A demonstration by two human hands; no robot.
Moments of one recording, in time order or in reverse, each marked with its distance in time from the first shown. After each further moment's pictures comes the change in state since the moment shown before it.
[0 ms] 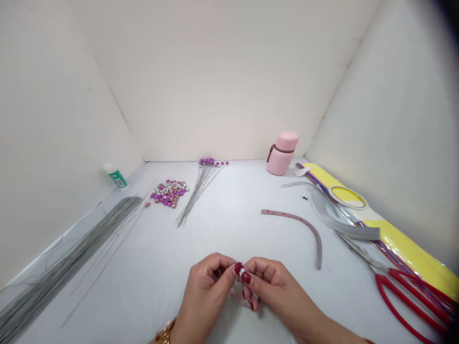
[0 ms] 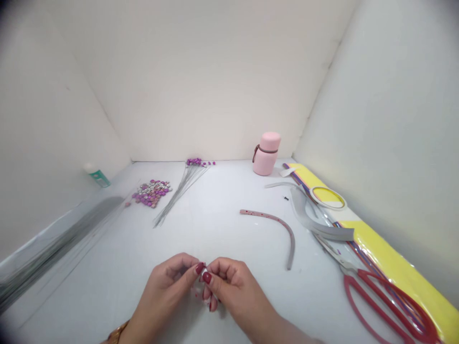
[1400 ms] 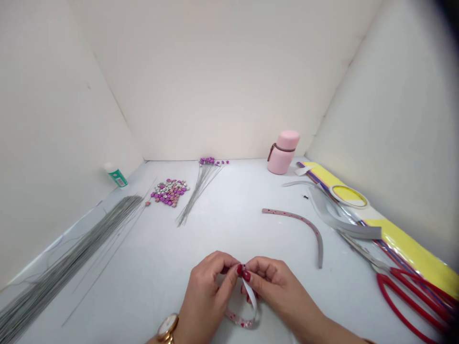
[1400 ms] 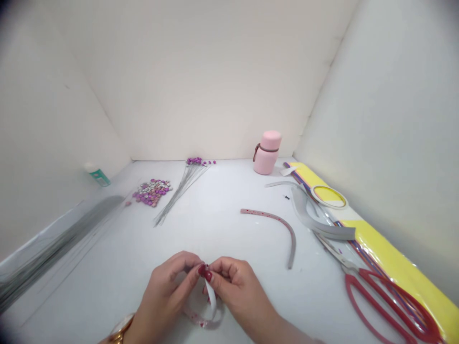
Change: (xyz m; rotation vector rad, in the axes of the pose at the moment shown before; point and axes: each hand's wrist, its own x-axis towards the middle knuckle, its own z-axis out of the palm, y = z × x) left_hand -0.001 -0.002 -0.002 0.310 0.018 0.249; right_hand 0.002 0.008 -0.005 -0.136 0.073 -0.017
